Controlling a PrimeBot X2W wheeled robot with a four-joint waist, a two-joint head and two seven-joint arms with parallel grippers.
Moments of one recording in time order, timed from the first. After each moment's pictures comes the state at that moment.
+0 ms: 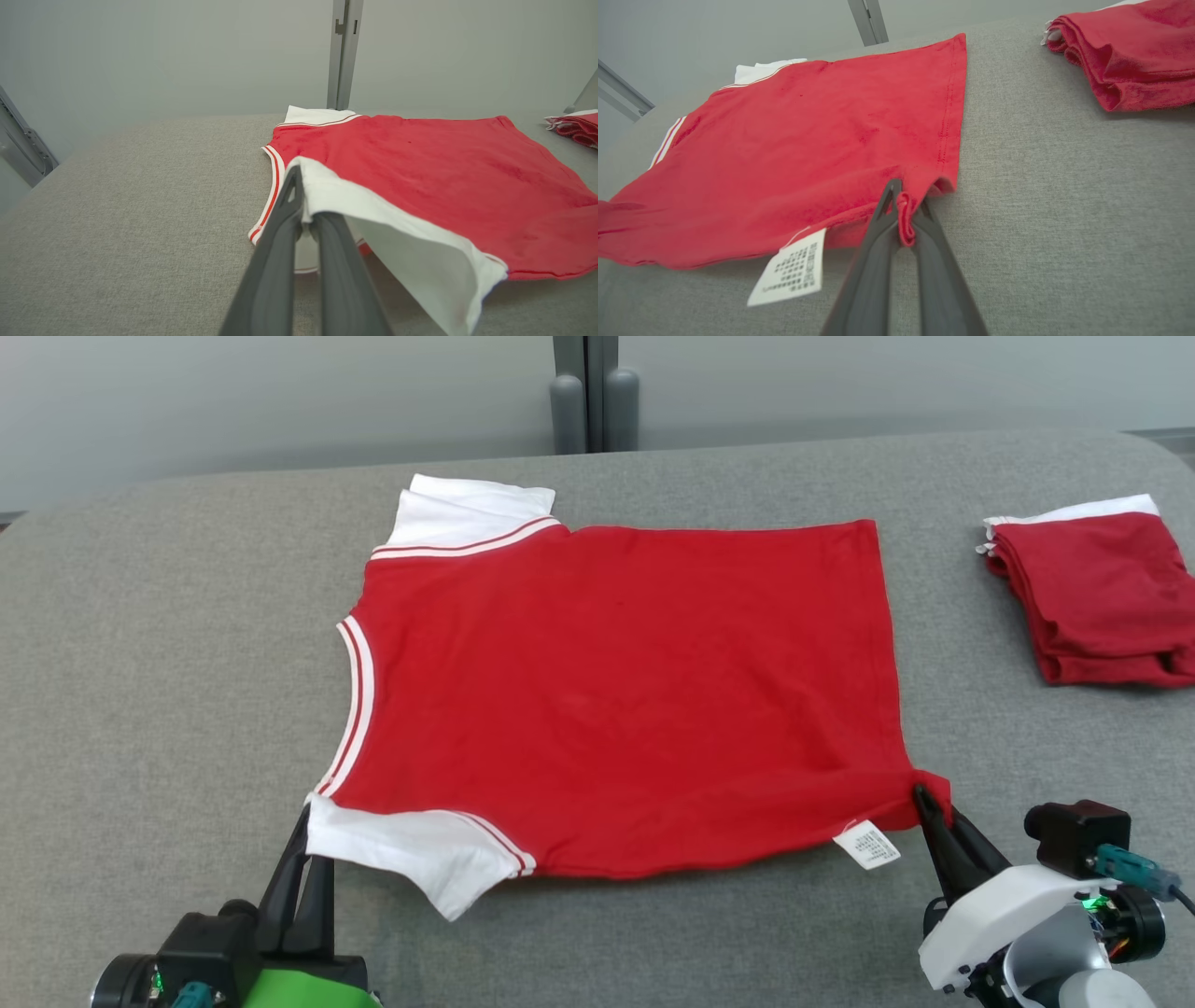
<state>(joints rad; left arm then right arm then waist) 0.13 0.22 -0.20 -0.10 -0.28 0.02 -0.14 0.02 -0.05 -0.02 0.00 0.31 0.13 0.13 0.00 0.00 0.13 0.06</state>
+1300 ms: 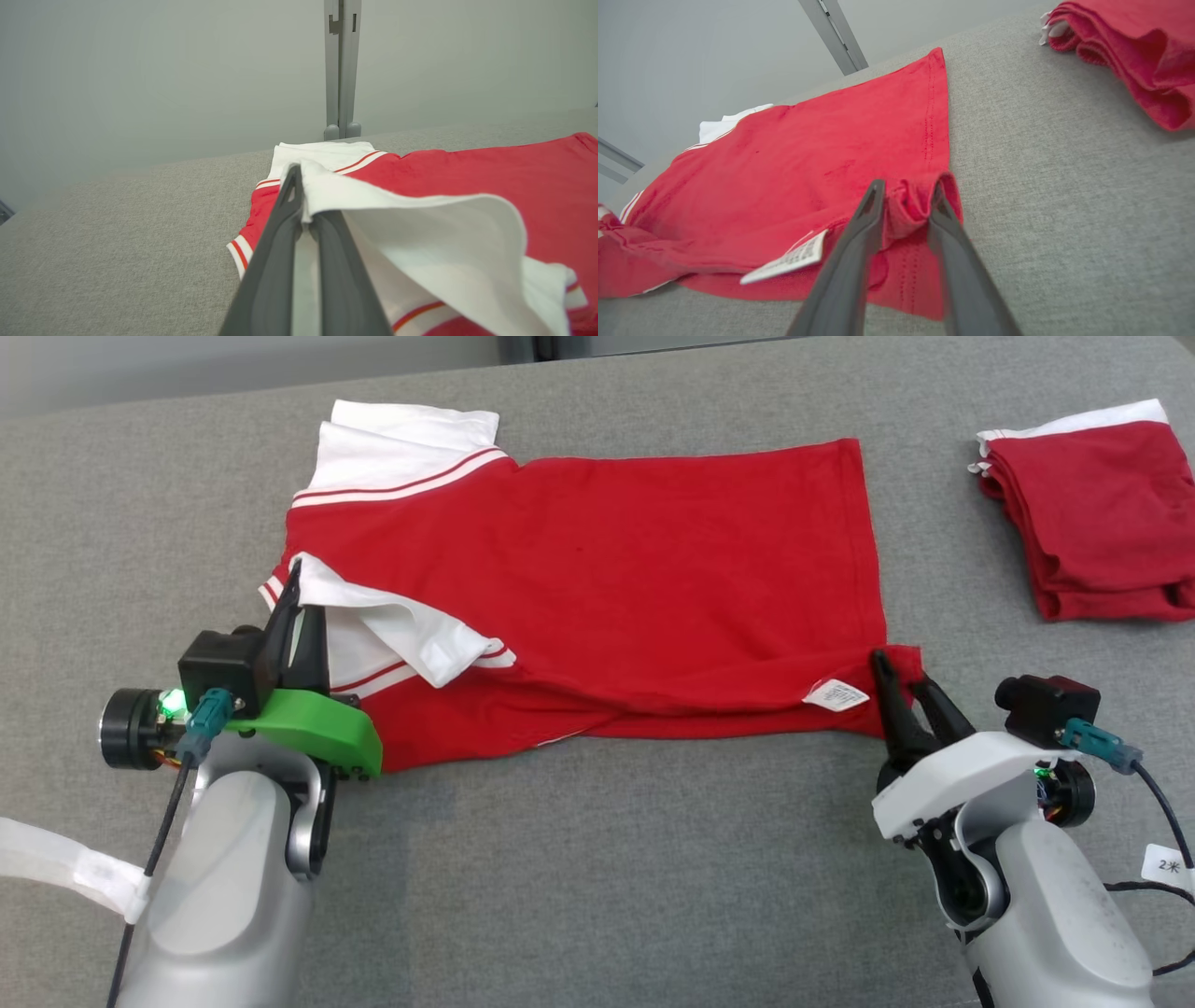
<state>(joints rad) -0.52 0.16 -0.22 0.54 -0.23 -0.03 -0.26 -0.35 -0.05 0.04 0.40 0.44 0.13 -0.09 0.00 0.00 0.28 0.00</state>
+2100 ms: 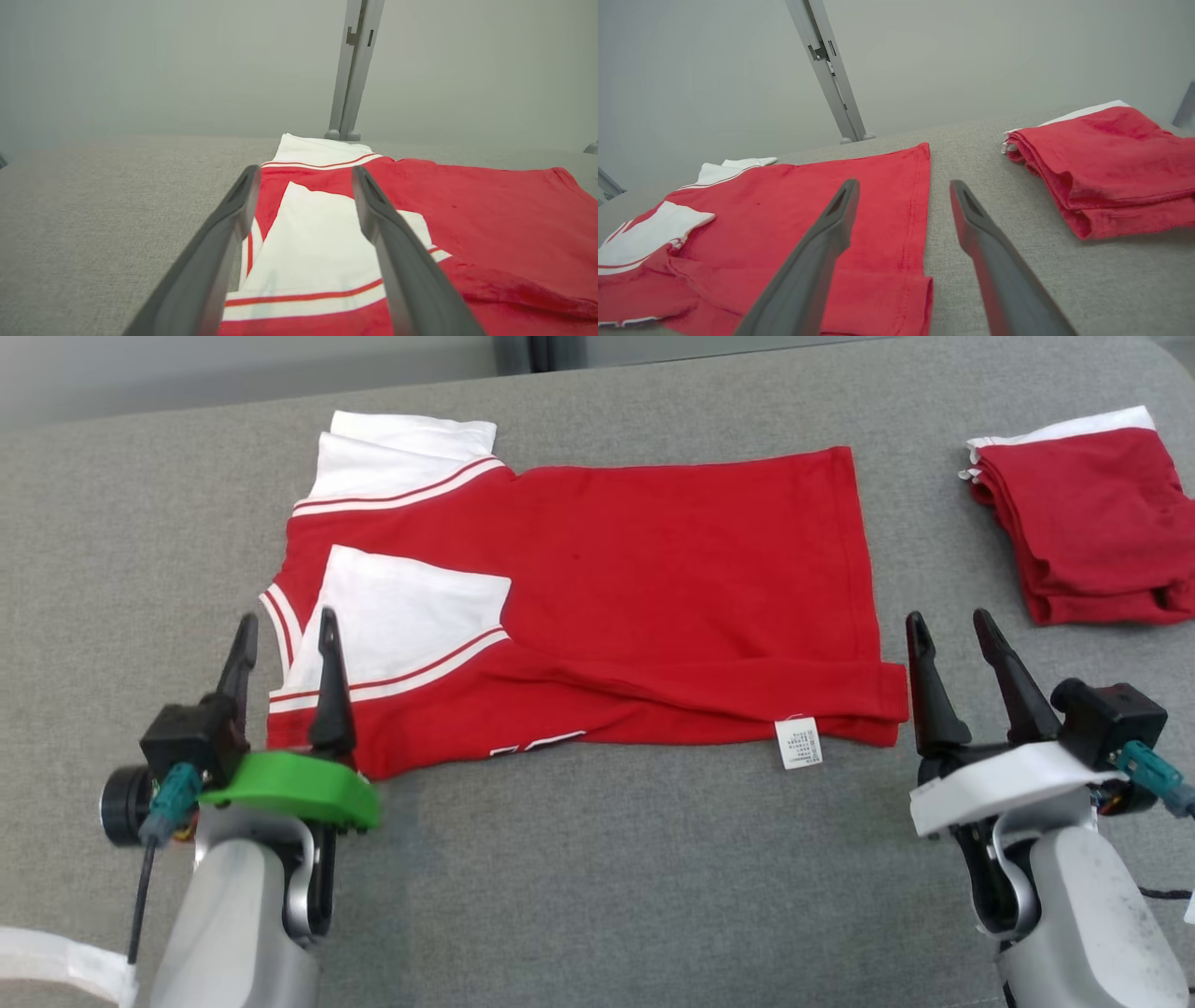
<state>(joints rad) -0.38 0.09 -0.08 0.40 -0.25 -0.08 -0.26 -0.30 -0.05 -0.02 0.24 0.29 0.13 -0.21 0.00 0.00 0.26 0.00</state>
